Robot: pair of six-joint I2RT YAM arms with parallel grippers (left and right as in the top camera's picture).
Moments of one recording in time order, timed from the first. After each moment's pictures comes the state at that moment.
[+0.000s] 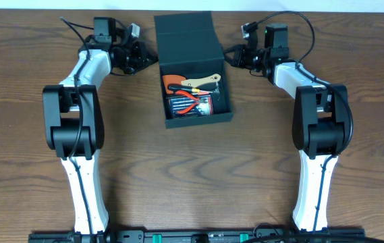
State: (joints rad) left arm -0.01 2.37 1.78 -0.44 0.76 -0.38; right arm 0.09 2.38 1.62 0.06 -0.84 0.44
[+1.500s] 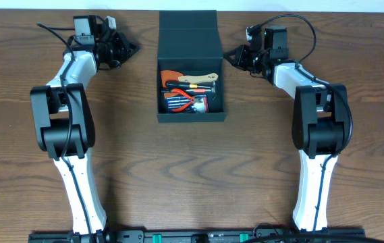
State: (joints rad) left arm 0.07 2.39 1.77 -0.27 0.69 -0.57; right arm 0.09 2.38 1.62 0.00 -0.69 0.52
